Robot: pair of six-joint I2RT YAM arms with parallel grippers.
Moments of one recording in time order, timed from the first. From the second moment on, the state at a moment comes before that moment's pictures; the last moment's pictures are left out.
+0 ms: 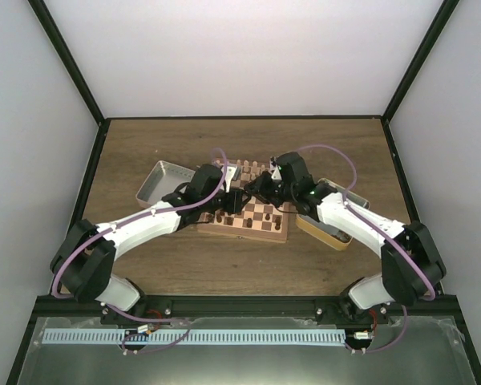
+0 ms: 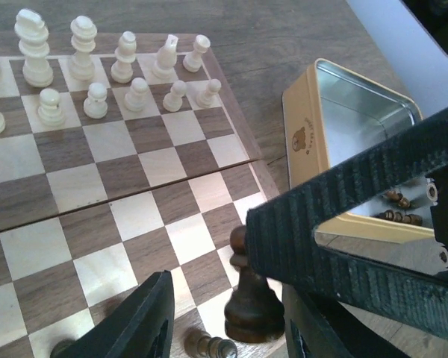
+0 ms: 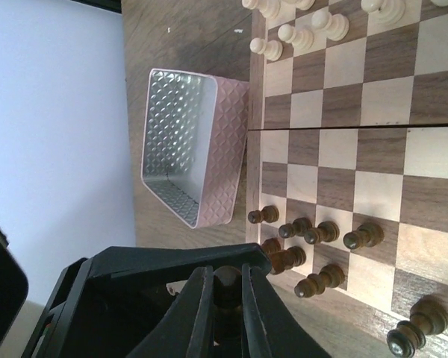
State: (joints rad) left arm -0.71 1.49 0.91 -0.05 0.21 -0.45; right arm 0.61 1.44 0.96 -0.13 -0.35 1.05
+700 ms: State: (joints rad) left arm -0.71 1.39 0.85 0.07 0.44 -0.28; right arm 0.55 1.31 0.99 -0.29 -0.55 0.66
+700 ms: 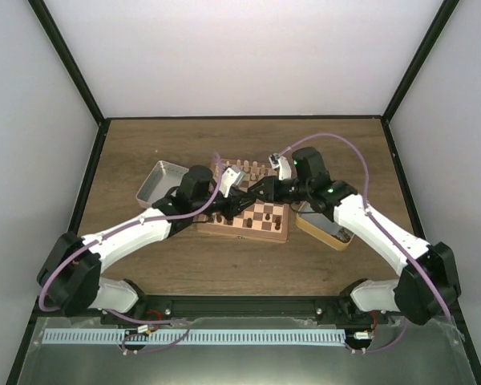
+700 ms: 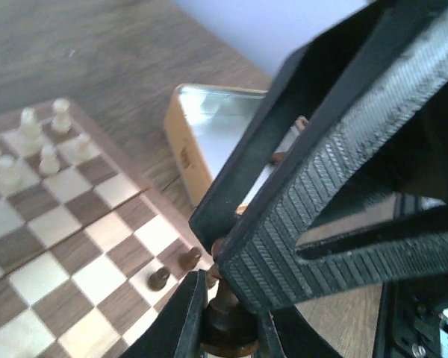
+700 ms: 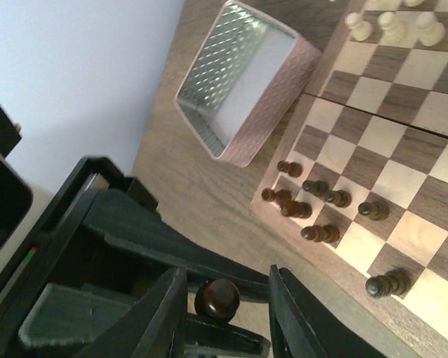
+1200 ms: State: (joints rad) left arm -0.71 1.31 0.83 0.11 0.68 0.05; right arm 0.53 1.13 1.01 -0.45 -0.79 0.41
